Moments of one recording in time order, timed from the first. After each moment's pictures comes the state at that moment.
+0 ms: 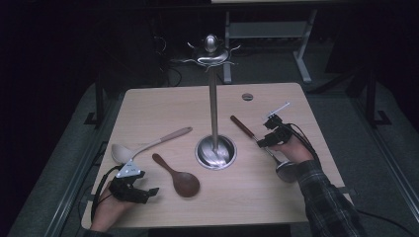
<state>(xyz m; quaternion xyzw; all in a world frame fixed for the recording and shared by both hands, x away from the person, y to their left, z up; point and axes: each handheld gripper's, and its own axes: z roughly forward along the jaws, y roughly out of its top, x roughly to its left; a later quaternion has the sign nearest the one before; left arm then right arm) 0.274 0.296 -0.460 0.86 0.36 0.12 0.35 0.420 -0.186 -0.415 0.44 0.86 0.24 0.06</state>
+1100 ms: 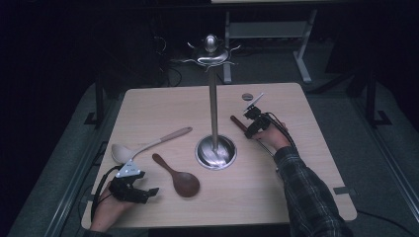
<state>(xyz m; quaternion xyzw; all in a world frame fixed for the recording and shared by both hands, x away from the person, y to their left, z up) 0.275 0.297 -0.461 0.86 0.36 0.12 0.35 0.490 -0.140 -0.444 0.44 0.88 0.18 0.04</state>
